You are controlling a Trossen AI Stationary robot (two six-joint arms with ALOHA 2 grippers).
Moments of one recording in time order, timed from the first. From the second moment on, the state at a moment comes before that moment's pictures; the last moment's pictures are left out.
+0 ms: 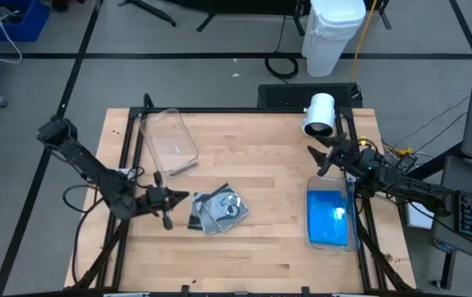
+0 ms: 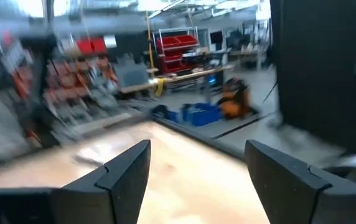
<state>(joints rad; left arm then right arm) -0.76 1.00 0.29 0.58 -1.03 -0.12 -0.32 0.02 0.02 0.09 0.25 0.17</state>
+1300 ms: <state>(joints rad) -0.72 0.74 0.01 0.46 -0.92 -0.43 -0.32 0.02 0.02 0.27 0.23 0.51</state>
